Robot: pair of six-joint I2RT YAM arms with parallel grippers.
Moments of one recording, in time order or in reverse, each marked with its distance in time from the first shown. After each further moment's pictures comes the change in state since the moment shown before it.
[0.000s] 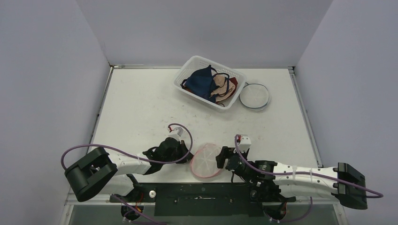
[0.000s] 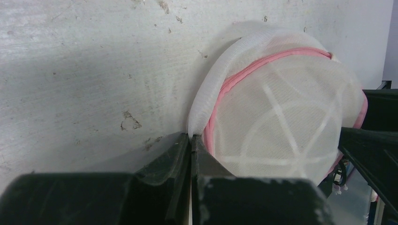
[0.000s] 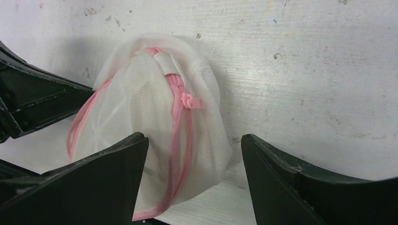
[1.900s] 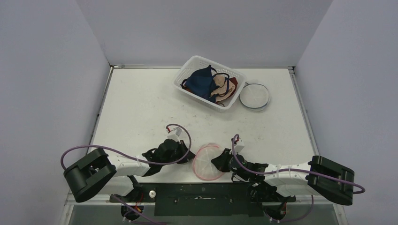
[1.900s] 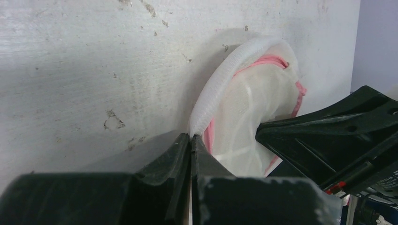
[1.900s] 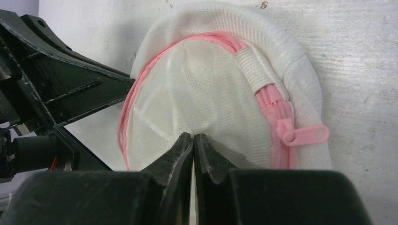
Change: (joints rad) left arm -0.022 0.026 -0.033 0.116 -0.010 -0.098; right arm -0.107 0.258 -0.218 0.716 -0.300 0.010
